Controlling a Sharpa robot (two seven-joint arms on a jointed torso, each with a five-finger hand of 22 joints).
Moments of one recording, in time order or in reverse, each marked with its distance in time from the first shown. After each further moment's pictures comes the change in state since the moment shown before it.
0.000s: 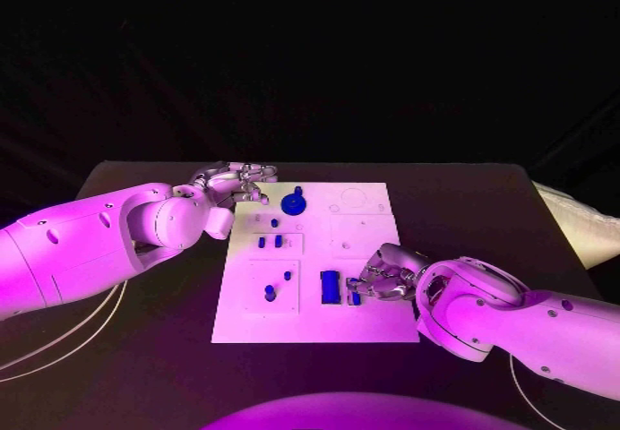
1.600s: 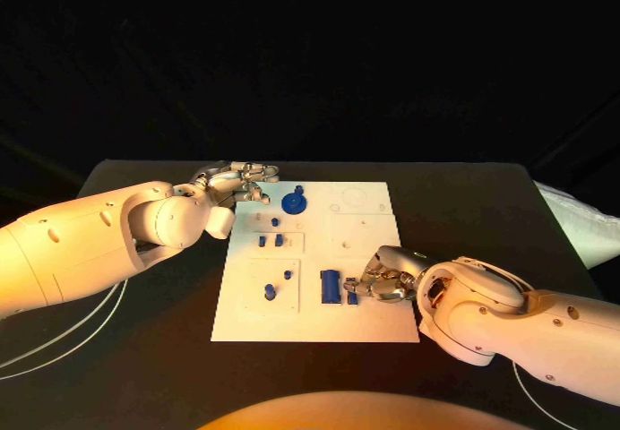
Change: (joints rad) left arm 0.000 0.000 0.000 -0.001 -0.005 0.013 -0.006; left_hand 0.000 0.000 0.000 0.000 0.000 0.000 0.000 0.000 0.000 0.000 0.000 0.005 -0.001 0.000 0.000 0.000 -0.001 0.000 0.000 0.000 -0.003 -0.001; right arm -0.002 -0.013 0.000 0.028 -0.099 0.059 -0.012; right_hand -0.111 0.054 -0.185 0.049 -0.006 0.009 -0.010 0.015 0.016 0.031 -0.011 0.054 0.064 0.000 -0.007 0.024 0.000 -0.015 0.011 -0.004 0.019 0.036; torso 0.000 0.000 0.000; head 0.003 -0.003
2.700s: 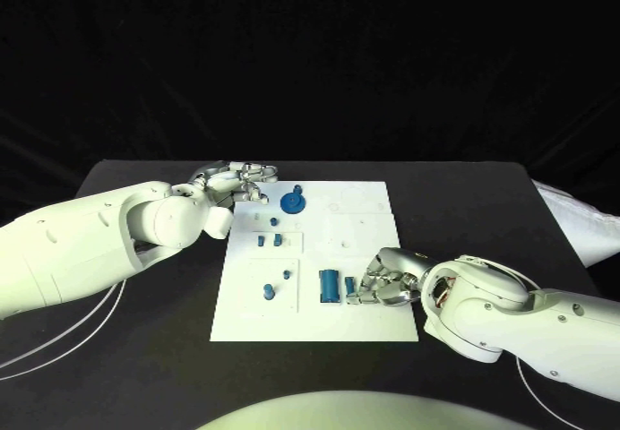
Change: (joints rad) left arm 0.000 0.001 0.000 -0.003 -0.005 0.001 -0.006; left_hand 0.000 0.000 0.000 0.000 0.000 0.000 0.000 0.000 0.000 0.000 0.000 0.000 0.000 0.000 0.000 0.000 -0.001 0.000 0.000 0.000 0.000 0.000; right arm 0.000 -0.019 0.000 -0.014 0.017 0.047 0.075; right_hand 0.133 -0.031 -0.080 -0.047 -0.083 -0.041 0.026 -0.013 -0.005 -0.079 0.025 -0.172 -0.115 -0.004 0.004 -0.061 0.001 0.000 -0.038 0.009 -0.058 -0.098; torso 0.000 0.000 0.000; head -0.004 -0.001
